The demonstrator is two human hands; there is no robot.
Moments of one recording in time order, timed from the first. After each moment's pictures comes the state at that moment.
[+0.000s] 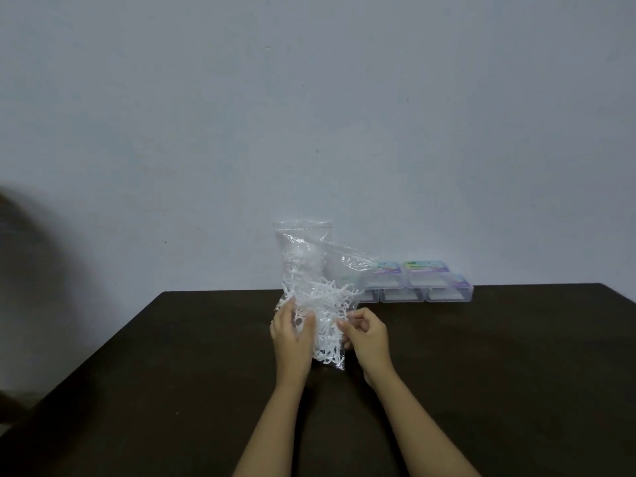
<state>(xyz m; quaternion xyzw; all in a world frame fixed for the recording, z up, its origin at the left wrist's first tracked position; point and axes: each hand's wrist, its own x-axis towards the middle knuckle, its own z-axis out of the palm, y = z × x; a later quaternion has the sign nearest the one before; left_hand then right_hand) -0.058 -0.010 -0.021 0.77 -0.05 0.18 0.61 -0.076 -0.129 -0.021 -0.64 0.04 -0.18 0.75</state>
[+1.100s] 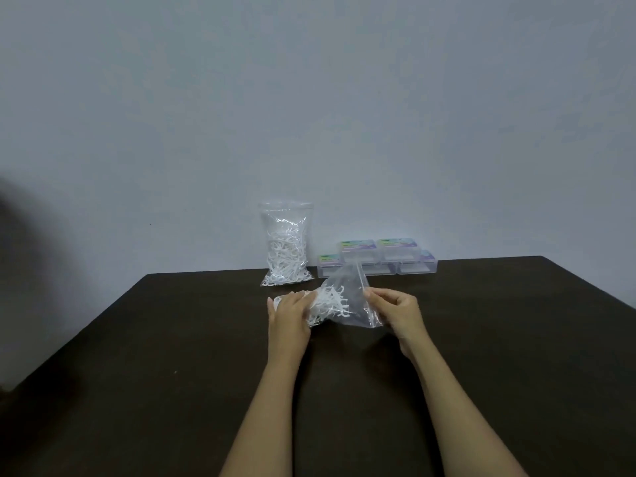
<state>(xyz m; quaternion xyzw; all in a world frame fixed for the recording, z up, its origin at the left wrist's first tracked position) -0.097 -0.007 -0.022 0.92 -0.17 0.22 0.27 -0.153 -0.179 -0.001 -0.65 0.09 -0.19 0.73</state>
